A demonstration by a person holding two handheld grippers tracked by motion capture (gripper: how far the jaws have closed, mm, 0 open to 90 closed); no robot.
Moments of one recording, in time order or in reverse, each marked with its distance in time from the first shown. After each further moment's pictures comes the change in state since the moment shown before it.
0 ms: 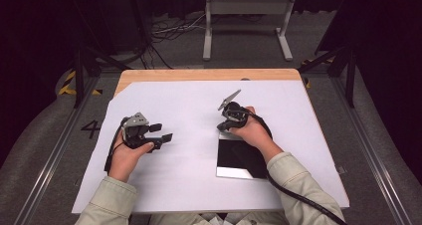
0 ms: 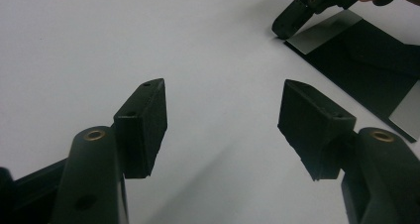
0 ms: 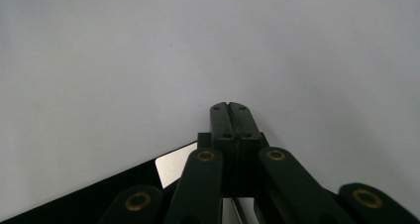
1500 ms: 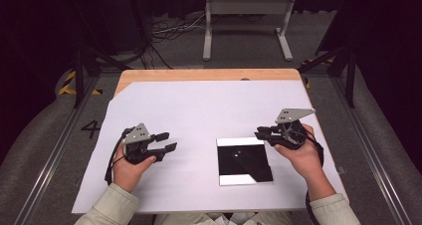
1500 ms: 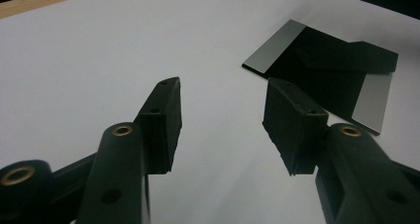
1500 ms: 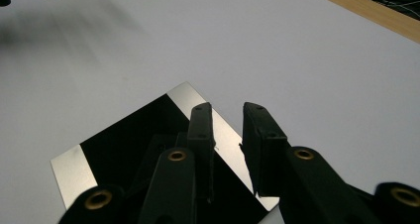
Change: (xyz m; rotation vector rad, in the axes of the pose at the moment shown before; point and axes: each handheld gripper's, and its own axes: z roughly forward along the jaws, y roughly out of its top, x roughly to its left) left arm -0.040 -0.013 -0.017 -0.095 -0.062 0.114; right arm 0.050 -0.107 -0.139 -0.361 -0.169 0.080
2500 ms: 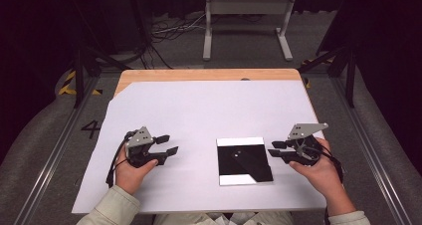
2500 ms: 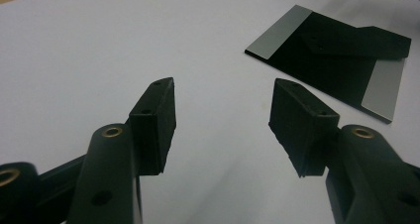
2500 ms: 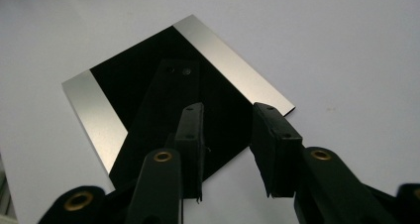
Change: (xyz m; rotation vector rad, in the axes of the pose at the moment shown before) left arm -0.002 -0.008 0.008 0.034 0.013 0.014; right arm 0.009 -0.037 -0.025 0.116 0.000 -0.012
